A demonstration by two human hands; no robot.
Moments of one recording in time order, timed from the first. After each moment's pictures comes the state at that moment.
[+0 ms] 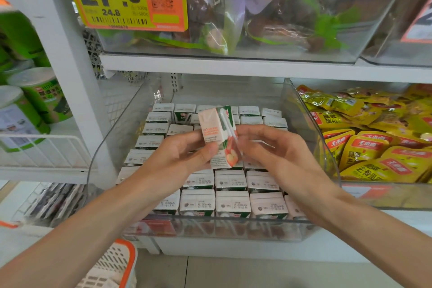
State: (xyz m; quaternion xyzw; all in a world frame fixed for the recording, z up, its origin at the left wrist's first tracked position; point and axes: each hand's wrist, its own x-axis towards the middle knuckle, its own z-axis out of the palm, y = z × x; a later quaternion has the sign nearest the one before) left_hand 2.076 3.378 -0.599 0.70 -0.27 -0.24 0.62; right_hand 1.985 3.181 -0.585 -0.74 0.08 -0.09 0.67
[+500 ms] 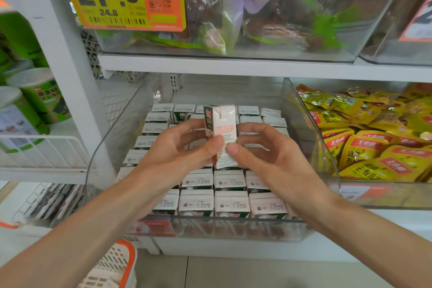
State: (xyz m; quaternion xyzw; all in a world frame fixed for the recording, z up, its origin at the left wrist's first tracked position) left_hand 2.078 3.373 -0.595 0.66 -0.21 -0.23 0.69; right_hand 1.987 3.183 -0.598 -0.74 0.09 -0.10 0.66
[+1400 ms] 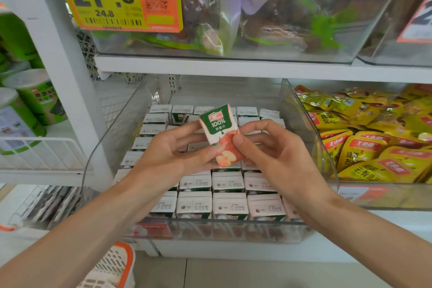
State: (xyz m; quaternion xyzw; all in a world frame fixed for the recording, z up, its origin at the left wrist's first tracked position) left_hand 2.082 3.375 -0.600 0.64 -0.22 -0.24 0.69; right_hand 1.992 3.179 -0.597 -0.73 0.09 -0.14 0.66
